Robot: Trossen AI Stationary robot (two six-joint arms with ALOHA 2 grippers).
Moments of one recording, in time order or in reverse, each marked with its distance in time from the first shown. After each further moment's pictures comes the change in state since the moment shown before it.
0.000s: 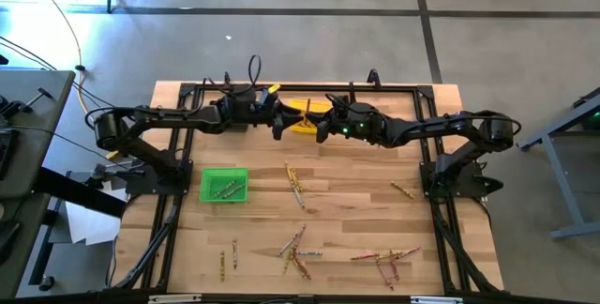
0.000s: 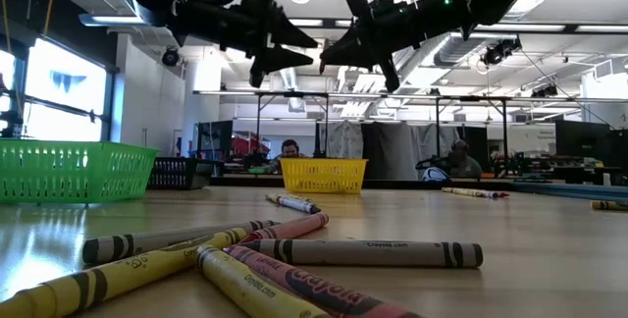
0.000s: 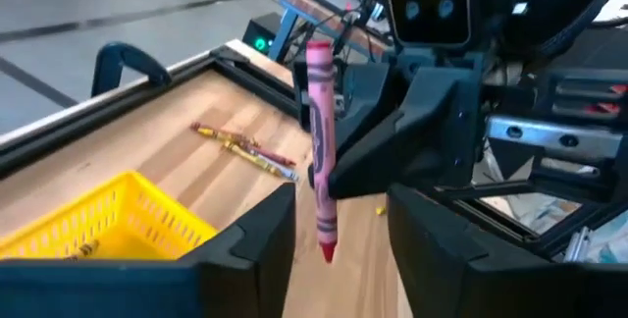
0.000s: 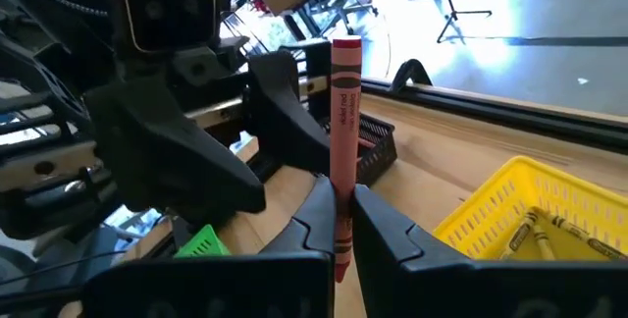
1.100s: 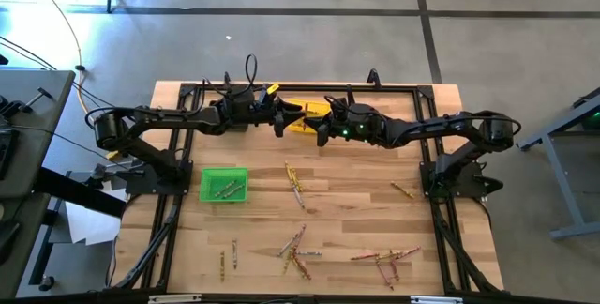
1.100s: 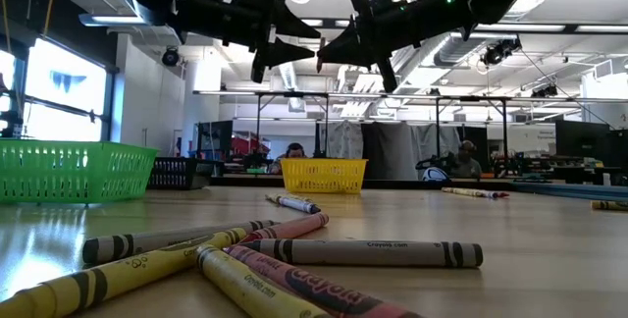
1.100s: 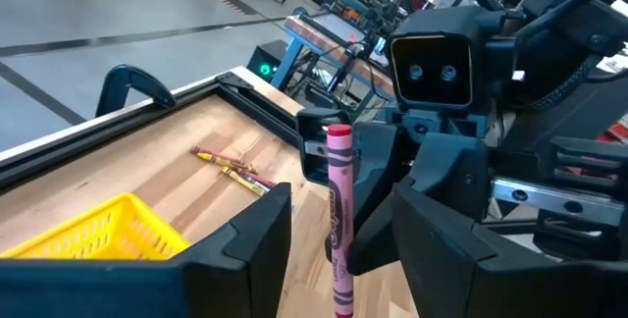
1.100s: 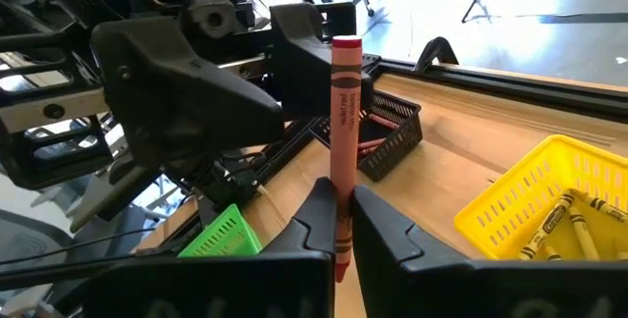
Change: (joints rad) left arm -0.017 -0.001 0.000 0.064 -0.068 -0.073; right arm 0.009 0.000 0.000 -0.007 -0.066 0.018
